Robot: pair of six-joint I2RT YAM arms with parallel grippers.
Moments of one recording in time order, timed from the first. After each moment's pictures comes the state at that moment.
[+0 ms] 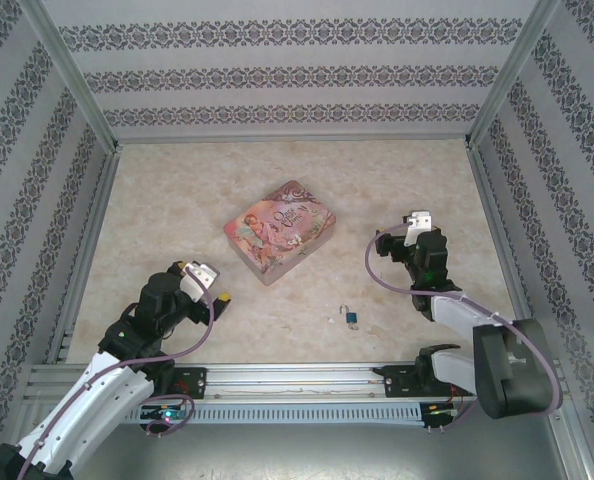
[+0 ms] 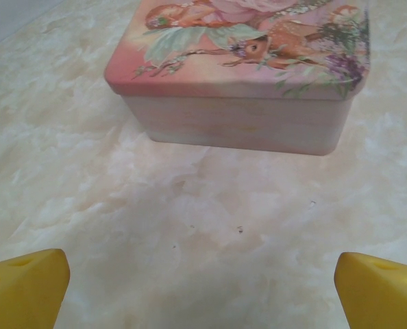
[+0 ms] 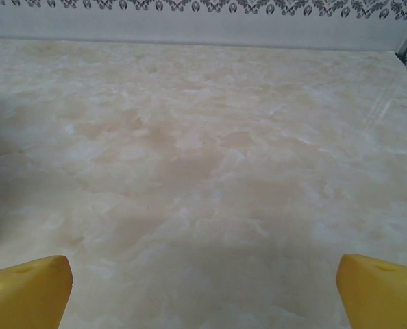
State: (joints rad) left arm -0.44 0.41 0.32 -0.49 -0.05 0.26; right arm 0.10 1.20 0.29 0.55 0.05 0.03
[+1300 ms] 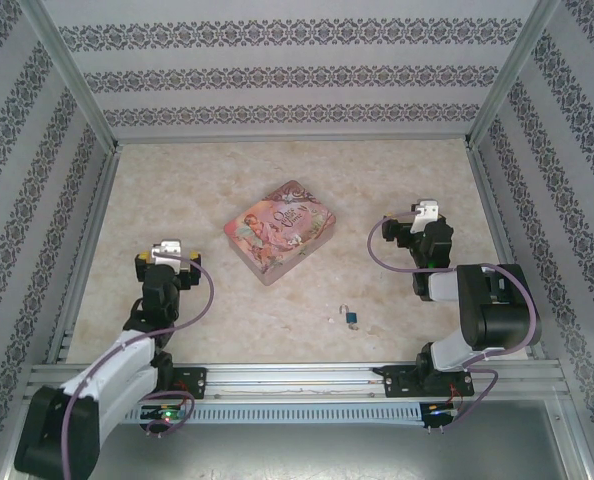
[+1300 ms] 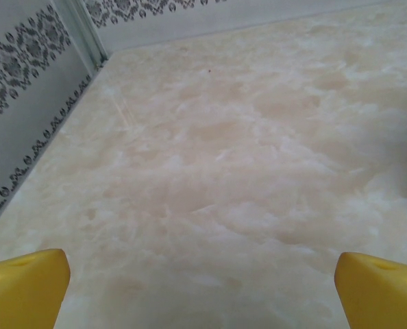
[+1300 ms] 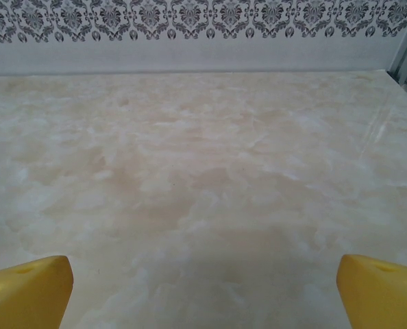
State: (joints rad) left arm -0.17 0.85 0.10 0.37 -0.40 0.06; right arm -0.02 1.54 0.36 0.88 -0.06 0.03
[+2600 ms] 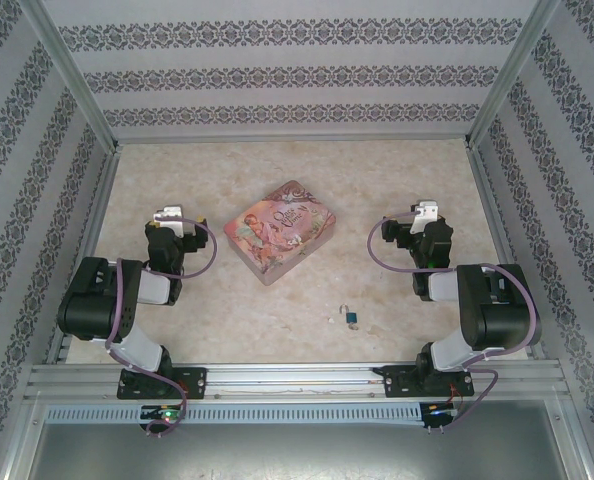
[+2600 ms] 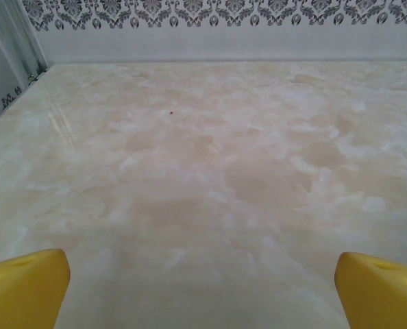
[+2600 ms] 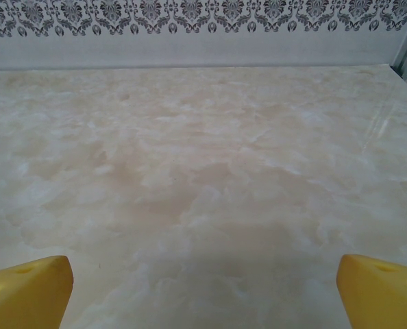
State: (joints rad) left arm -0.01 1.61 0.36 0.95 -0.15 -0.02; right arm -0.02 1.54 0.36 0.87 -0.06 0.03
